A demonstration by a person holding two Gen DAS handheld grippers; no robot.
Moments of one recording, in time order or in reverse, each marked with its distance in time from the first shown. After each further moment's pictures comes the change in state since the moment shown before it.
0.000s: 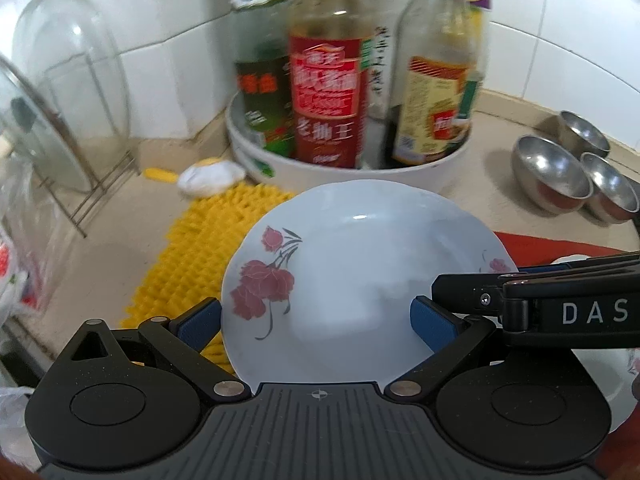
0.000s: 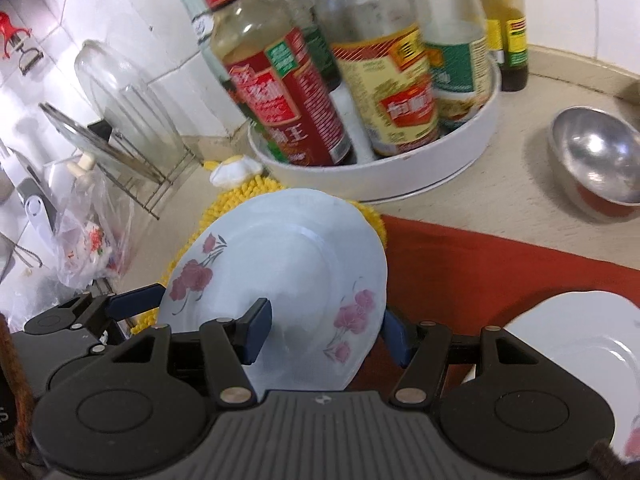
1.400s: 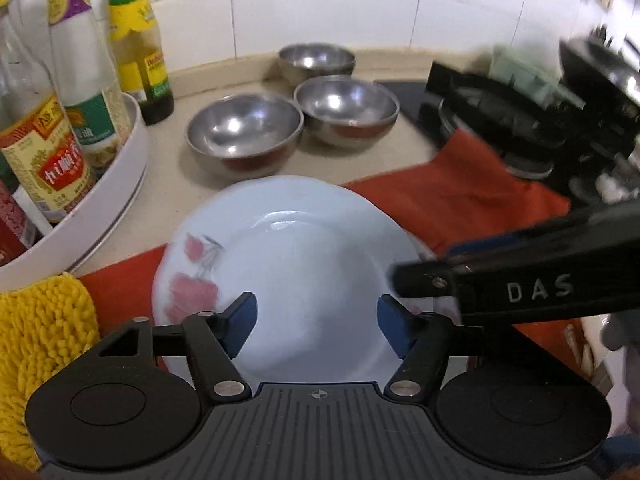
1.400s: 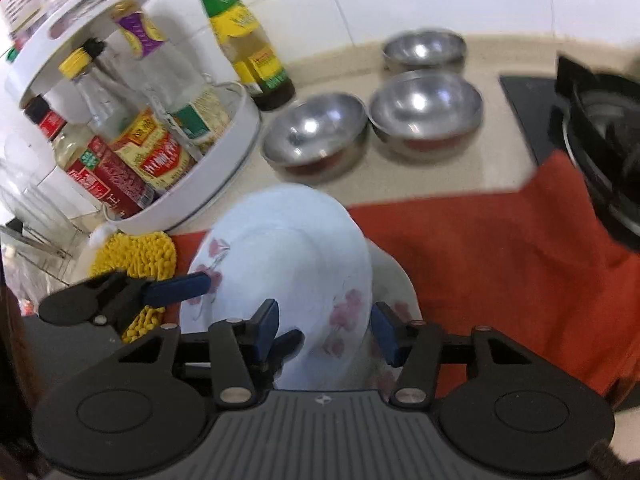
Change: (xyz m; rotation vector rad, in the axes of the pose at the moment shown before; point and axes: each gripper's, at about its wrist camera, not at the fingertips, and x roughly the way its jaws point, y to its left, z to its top) left arm -0.002 -0.169 -0.009 0.425 0.021 -0.438; right arm -0.119 -0.137 -0.065 0.304 -0.099 -0.226
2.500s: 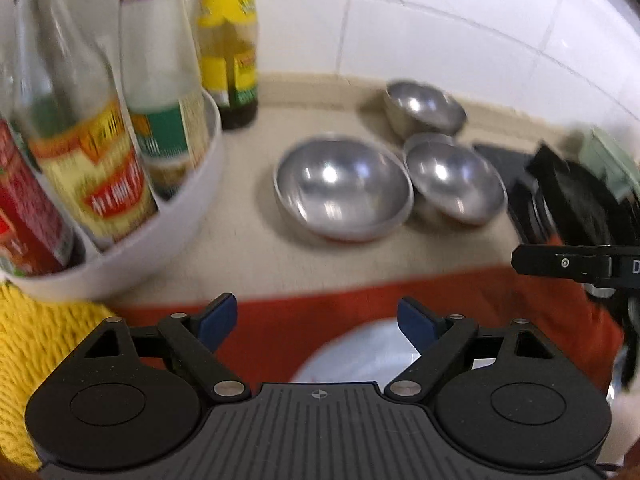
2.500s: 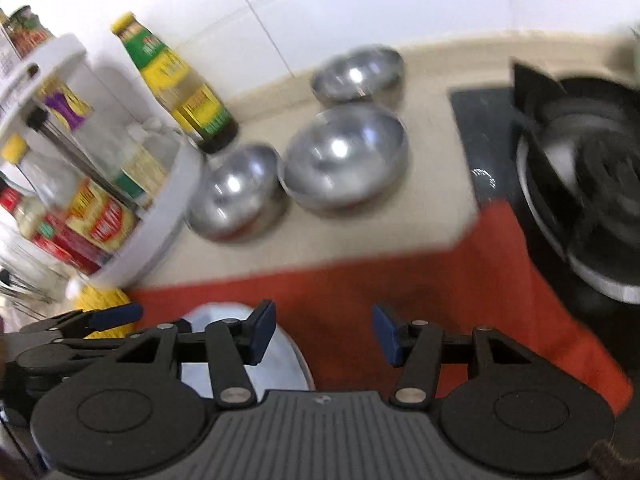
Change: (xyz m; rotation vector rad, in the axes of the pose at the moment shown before) left arm 0.030 0.035 0.065 -0.257 0.012 0.122; right arm 0.001 -0.061 0.067 0.045 -0.037 0.016
